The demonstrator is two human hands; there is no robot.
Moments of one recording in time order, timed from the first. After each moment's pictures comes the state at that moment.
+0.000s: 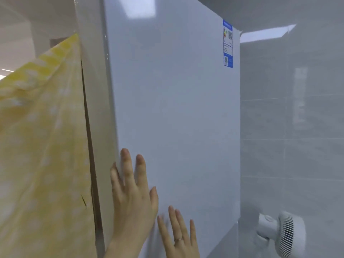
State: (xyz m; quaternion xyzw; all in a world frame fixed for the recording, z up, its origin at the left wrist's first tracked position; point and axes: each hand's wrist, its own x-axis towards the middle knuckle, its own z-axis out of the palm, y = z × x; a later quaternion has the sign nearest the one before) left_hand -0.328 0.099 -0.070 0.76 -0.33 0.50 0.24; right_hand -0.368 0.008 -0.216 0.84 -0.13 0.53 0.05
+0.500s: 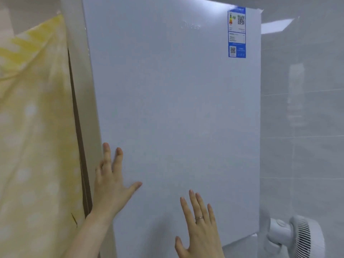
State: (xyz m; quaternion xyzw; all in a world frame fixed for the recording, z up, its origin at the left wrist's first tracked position) left_hand -0.147 0.077 -0.062 0.82 -0.36 0.33 0.31; right_hand -0.302 -0.069 -0.191 0.88 -0.18 0.43 0.03
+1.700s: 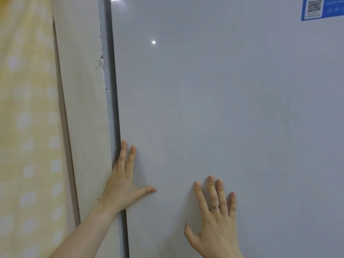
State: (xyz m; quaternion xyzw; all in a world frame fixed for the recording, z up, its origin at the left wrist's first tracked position) left_hand 0.024 -0.029 -0.069 0.82 -0.40 0.28 0.31; right_hand -0.153 -0.191 -0.149 0.87 -0.18 0.46 0.05
